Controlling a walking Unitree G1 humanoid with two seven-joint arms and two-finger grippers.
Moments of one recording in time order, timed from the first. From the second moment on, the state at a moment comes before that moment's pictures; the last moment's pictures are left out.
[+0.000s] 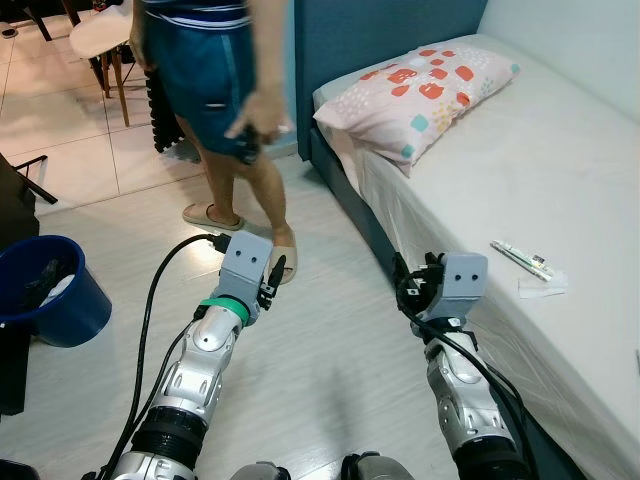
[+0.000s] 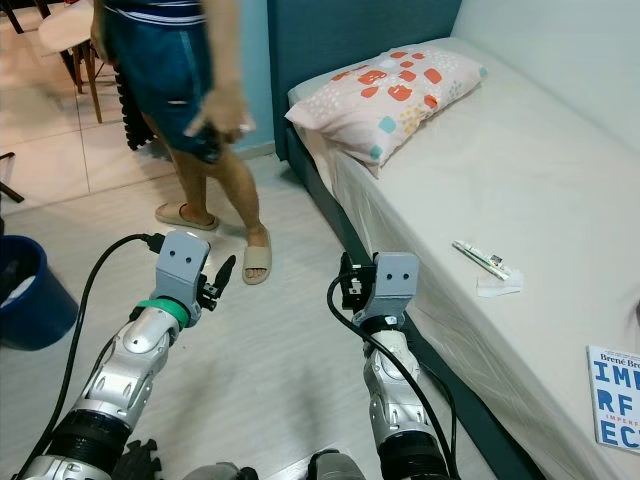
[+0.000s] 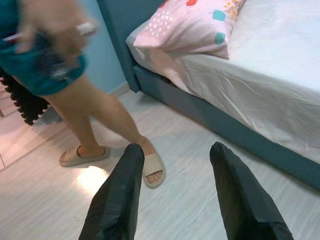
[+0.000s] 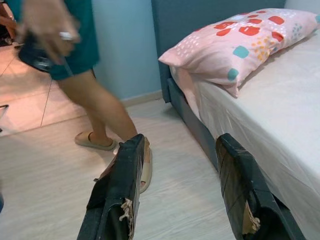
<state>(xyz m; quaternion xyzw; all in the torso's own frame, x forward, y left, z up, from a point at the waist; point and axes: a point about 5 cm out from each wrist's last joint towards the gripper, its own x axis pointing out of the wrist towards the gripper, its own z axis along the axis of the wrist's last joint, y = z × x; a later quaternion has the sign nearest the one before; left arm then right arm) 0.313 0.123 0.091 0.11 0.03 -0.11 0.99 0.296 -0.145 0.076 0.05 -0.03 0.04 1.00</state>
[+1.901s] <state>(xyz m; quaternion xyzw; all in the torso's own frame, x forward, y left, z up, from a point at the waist) 0.312 0.126 0.088 0.12 0.02 -0.10 0.99 0.297 -0.133 0.071 0.03 -0.02 0.06 1.00</state>
